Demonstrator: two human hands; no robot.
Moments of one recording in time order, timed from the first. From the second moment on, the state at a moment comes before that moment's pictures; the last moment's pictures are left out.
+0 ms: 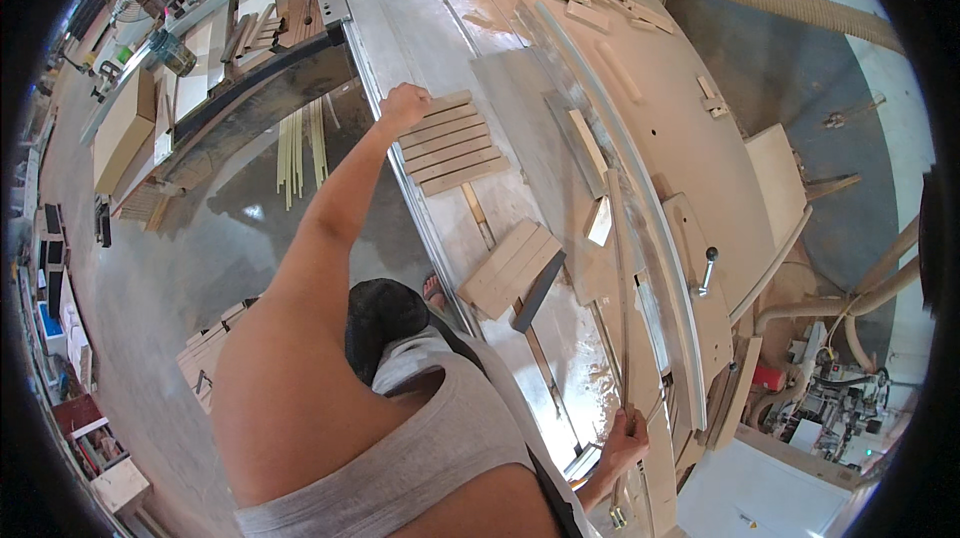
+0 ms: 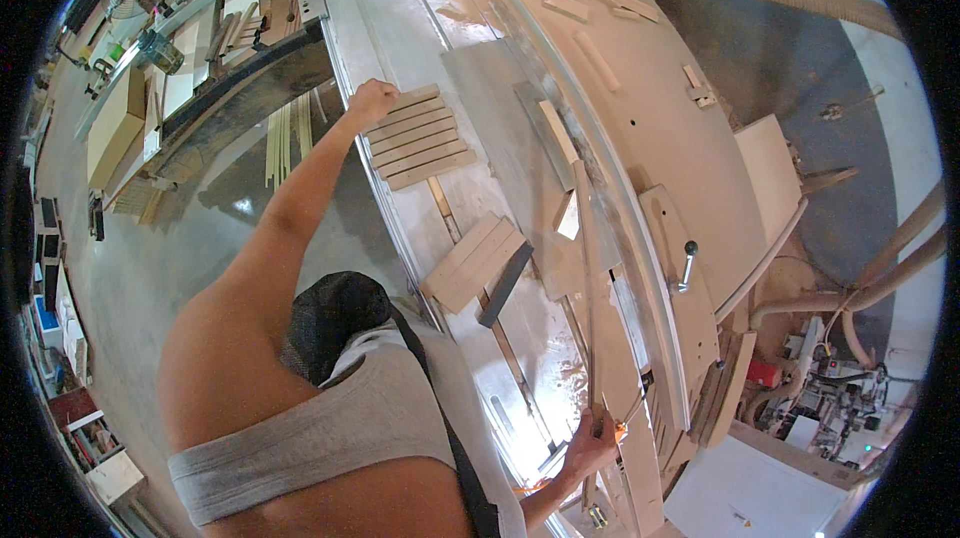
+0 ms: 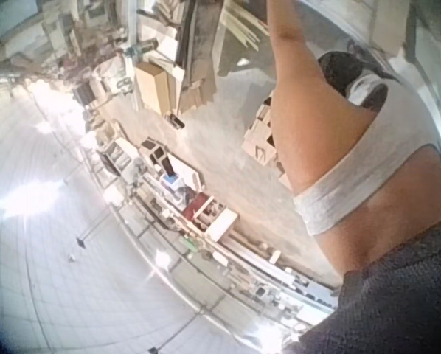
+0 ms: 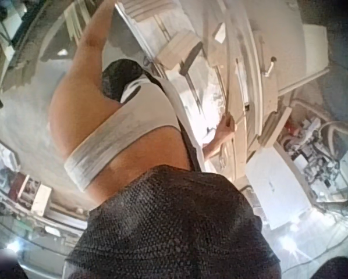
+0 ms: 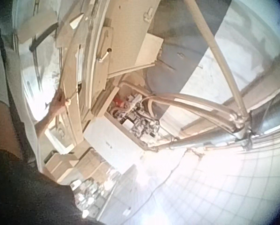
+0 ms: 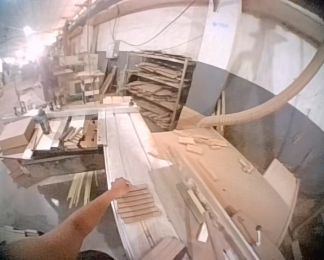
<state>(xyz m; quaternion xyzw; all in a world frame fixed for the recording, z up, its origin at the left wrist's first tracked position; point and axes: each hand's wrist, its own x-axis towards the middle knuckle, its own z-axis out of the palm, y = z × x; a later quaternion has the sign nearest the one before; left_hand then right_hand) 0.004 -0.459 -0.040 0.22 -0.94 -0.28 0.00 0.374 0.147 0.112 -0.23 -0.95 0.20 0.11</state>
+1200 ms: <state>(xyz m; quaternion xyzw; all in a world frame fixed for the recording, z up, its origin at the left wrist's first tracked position) 0.235 -0.068 -0.014 0.03 -0.97 -0.25 0.05 0.489 0.226 0.115 -0.30 -0.91 0.26 0.10</state>
